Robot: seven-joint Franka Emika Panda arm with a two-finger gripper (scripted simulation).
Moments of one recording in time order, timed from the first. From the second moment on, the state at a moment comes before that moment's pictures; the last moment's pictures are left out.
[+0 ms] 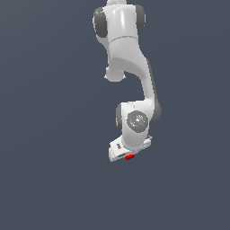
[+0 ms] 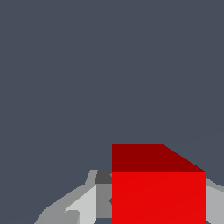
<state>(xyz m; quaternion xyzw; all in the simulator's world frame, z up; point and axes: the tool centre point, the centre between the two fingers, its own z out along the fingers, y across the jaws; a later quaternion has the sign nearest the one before) 0.092 0.069 0.029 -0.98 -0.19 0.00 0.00</state>
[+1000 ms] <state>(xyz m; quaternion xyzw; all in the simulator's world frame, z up) 0.053 0.036 0.191 -0.98 -0.19 0.00 0.00</state>
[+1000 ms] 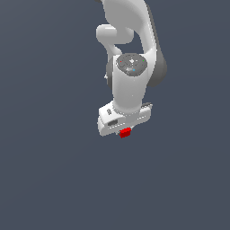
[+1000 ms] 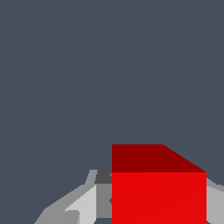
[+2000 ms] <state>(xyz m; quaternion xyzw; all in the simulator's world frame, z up) 0.005 -0.006 0.407 -0.98 -0.19 0.00 0.00</state>
